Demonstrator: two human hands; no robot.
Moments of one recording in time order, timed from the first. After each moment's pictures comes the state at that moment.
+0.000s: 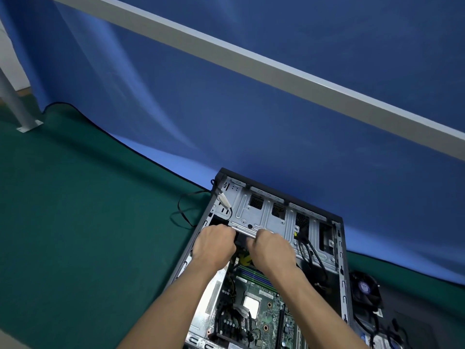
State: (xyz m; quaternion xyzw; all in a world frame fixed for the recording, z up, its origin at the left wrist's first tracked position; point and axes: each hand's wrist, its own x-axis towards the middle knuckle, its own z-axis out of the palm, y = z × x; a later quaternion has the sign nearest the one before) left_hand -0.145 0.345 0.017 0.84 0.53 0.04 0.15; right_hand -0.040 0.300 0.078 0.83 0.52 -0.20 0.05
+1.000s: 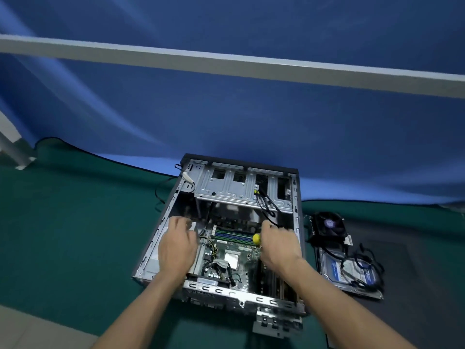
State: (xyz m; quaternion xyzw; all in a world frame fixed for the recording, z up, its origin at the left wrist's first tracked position) left_hand -0.156 0.246 0.017 0.73 0.62 0.23 0.17; right_hand 0.043 0.169 0.051 0.77 0.62 -0.07 0.09
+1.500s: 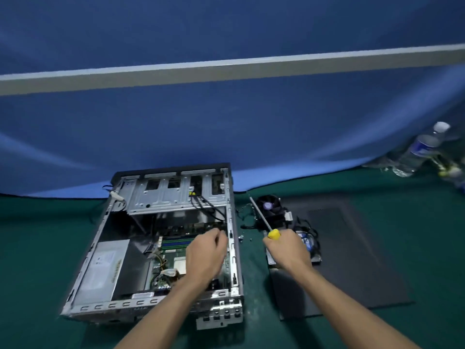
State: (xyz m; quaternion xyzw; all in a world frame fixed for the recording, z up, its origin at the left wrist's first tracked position) left_hand 0.000 0.154 0.036 0.82 0.48 0.17 0.26; right_hand 0.154 0.057 0.031 0.89 0.23 -0.27 -0.27
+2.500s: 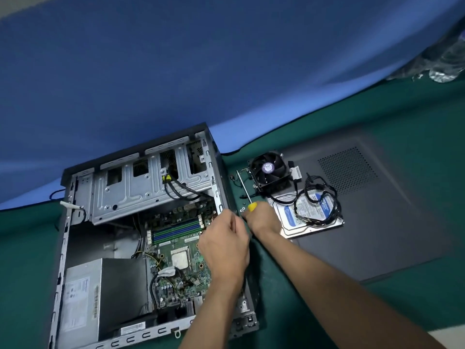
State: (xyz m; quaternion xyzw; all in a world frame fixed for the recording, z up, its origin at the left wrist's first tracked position) left_hand 0.065 0.149 0.008 0.80 0.53 0.20 0.20; right_hand 0.154 0.148 -0.082 0.87 0.10 -0.40 -0.26
